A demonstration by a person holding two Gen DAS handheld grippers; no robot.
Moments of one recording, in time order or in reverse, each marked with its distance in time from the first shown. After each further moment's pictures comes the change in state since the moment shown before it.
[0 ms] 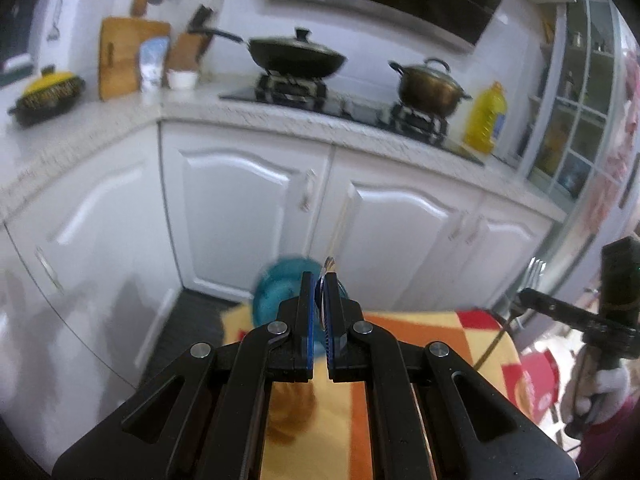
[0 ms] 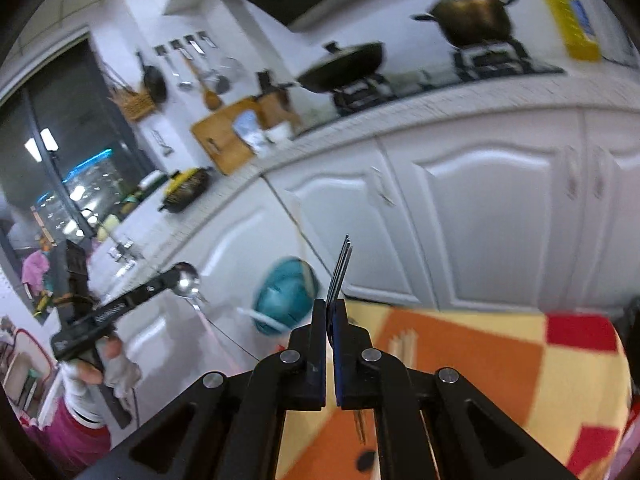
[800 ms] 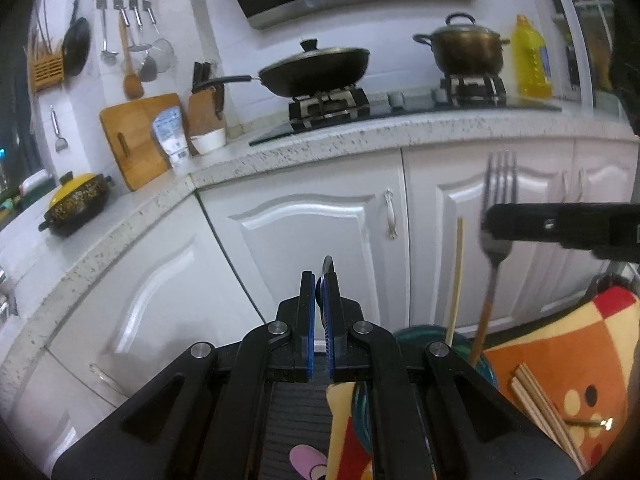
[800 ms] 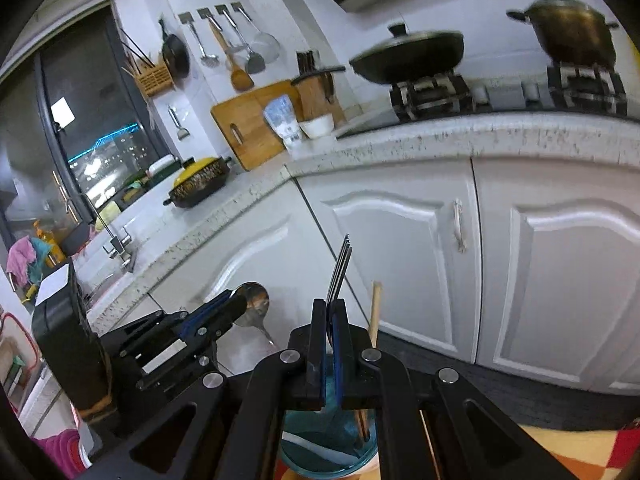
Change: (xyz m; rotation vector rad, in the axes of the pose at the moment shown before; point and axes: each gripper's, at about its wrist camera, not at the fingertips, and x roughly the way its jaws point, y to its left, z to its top) left arm 0.118 0.010 0.015 0.321 -0.082 0.318; right arm 0.176 0.040 0.057 -0.081 0.047 0.053
